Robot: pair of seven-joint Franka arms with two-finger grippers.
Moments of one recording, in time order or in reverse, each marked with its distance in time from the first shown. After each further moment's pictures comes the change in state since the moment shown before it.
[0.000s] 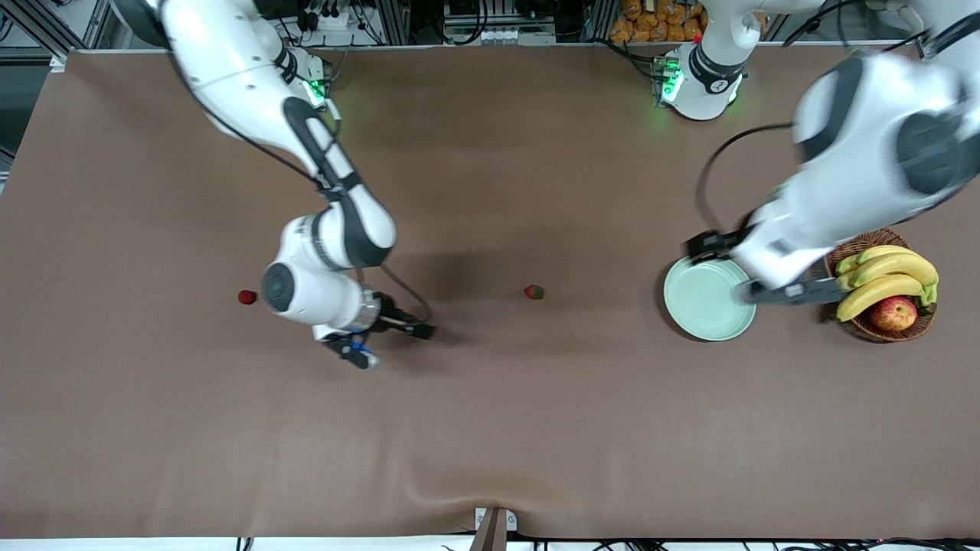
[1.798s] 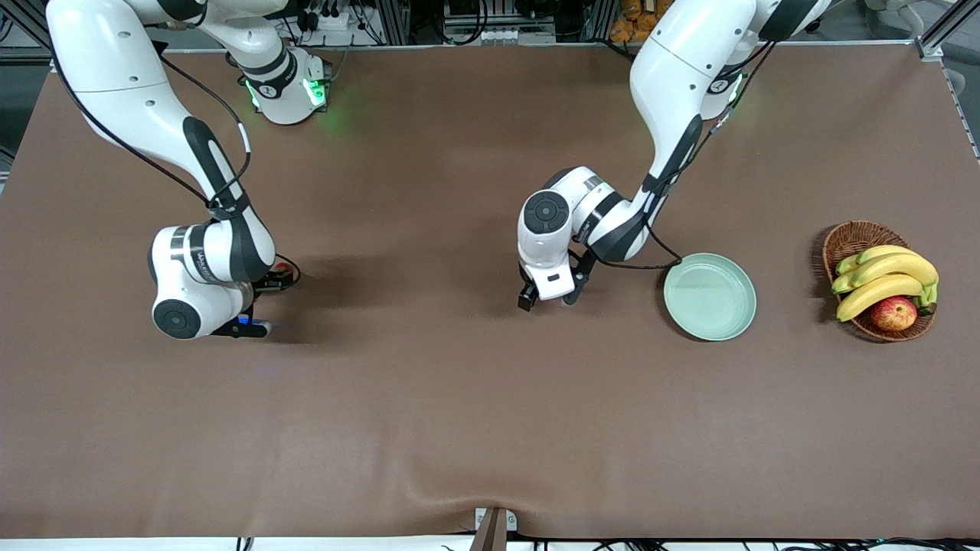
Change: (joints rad) left arm -0.381 0.417 0.012 -0.169 0.243 0.643 -1.484; right arm -0.307 -0.055 0.005 -0.188 -0.506 -0.353 -0.350
